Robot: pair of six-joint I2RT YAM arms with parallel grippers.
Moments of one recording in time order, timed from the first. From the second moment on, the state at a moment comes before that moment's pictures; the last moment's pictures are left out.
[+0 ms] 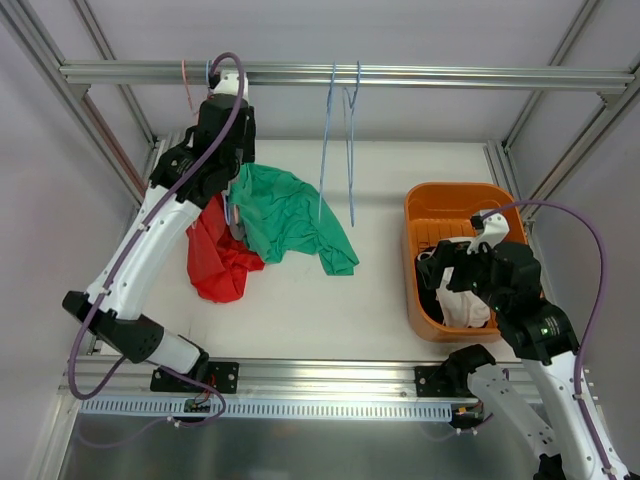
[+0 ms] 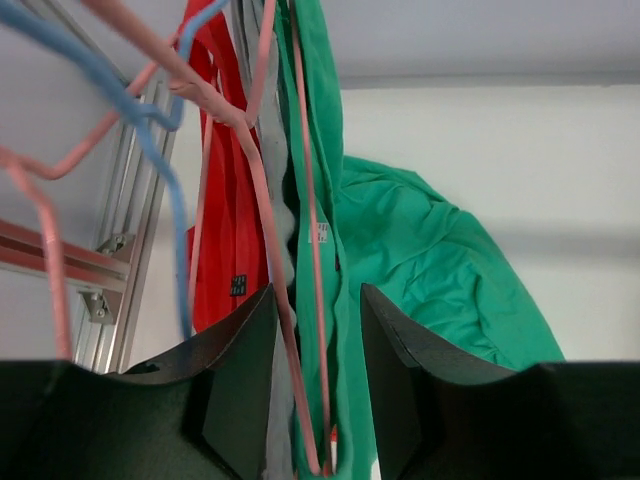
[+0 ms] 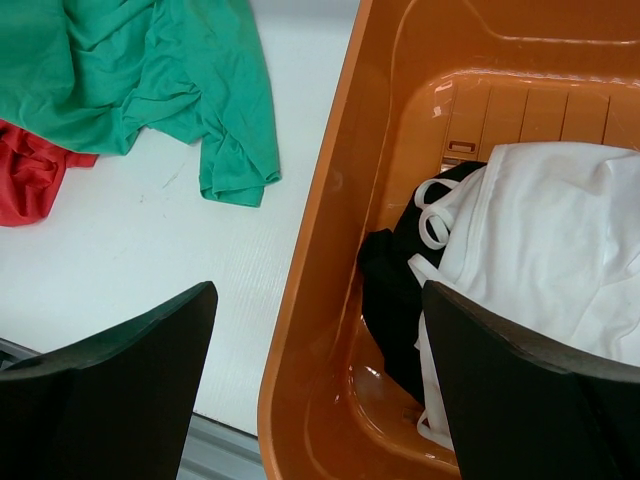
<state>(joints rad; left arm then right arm) -0.52 1.46 1.83 -0.81 -0.56 -0.15 0.35 0.55 0.89 -0.81 -0.03 0.25</state>
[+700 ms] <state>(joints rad) -0.51 1.55 1.85 -0.82 -0.48 -0.16 0.35 0.54 0.89 -0.81 -0.06 0.24</state>
